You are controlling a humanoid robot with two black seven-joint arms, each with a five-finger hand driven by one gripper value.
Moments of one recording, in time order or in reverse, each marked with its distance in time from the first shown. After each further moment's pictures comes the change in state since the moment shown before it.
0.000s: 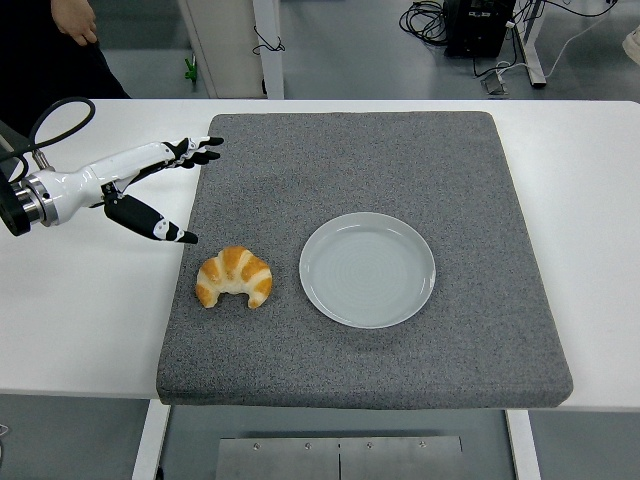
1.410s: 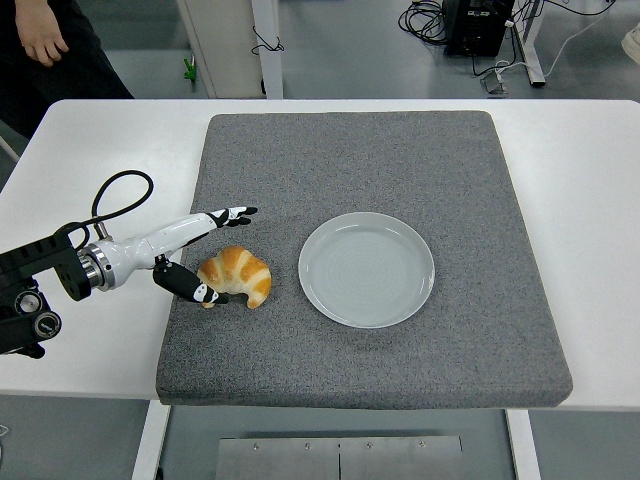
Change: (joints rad) left arm 0.055 -0.151 0.190 -0.021 0.089 0.278 0.078; right arm 0.000 0.000 0.000 0.000 0.000 0.000 0.000
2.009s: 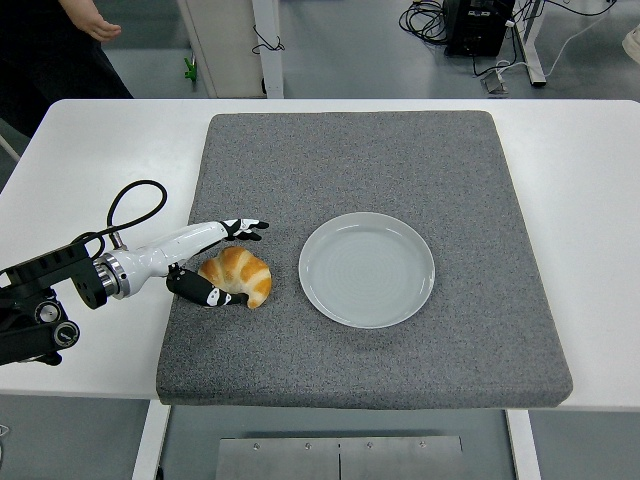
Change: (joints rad) left arm 0.008 -0.048 0.020 0.030 0.002 0.037 -0.003; right arm 0.000 0.000 0.000 0.000 0.000 0.000 0.000
